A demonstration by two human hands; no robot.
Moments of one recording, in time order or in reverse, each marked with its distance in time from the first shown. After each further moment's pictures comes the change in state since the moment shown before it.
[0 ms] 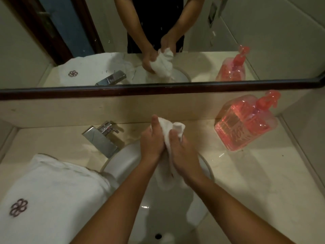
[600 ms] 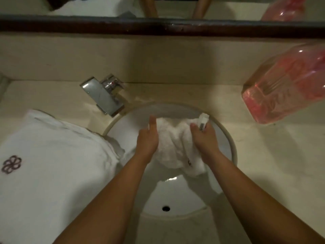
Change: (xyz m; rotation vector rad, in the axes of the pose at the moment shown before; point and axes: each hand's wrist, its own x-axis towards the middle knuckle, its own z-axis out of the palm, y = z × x) left_hand 0.003 -0.146 -0.029 0.155 -0.057 -0.386; right_hand 0.031 0.141 0.016 -0.071 0.092 0.324
